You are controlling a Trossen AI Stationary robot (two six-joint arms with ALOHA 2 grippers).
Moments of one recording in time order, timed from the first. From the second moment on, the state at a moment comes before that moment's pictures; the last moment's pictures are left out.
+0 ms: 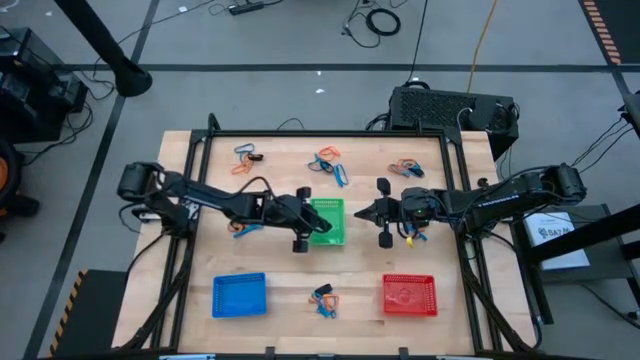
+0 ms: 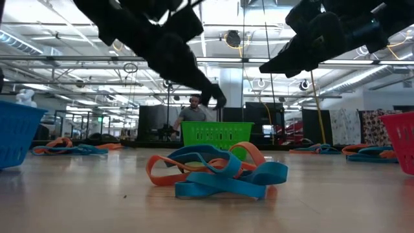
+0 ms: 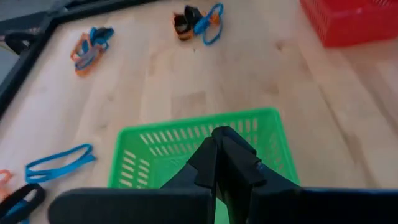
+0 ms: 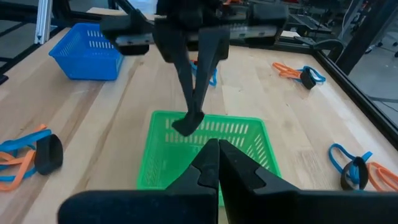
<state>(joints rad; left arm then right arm) -0.06 1.64 0.87 0.18 -0.10 0.17 0.04 1.17 0.48 0.35 0.08 -0.06</state>
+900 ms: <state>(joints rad) -0.05 1.69 0.92 0.16 -0.21 0.17 0.04 1.17 0.48 0.35 0.08 -0.07</state>
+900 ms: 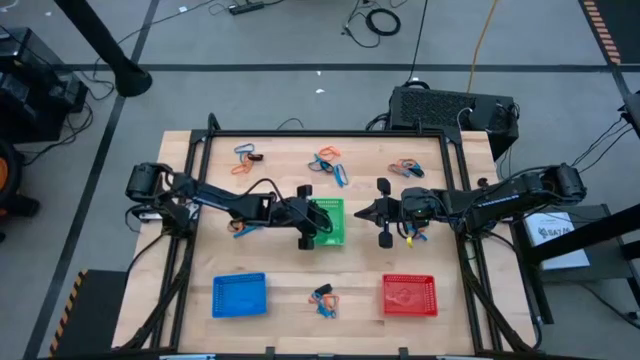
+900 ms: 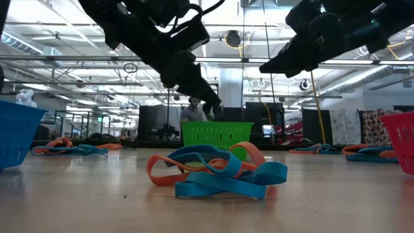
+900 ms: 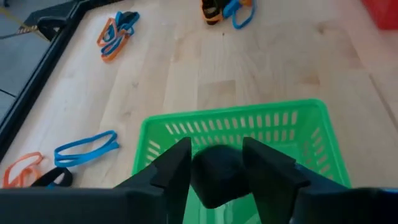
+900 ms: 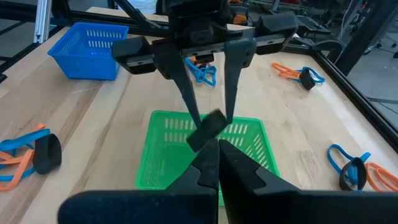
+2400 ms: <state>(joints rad) 0.58 2.22 1.75 -0.68 0.16 0.32 -0.04 1.17 0.48 0.29 0.08 -0.12</state>
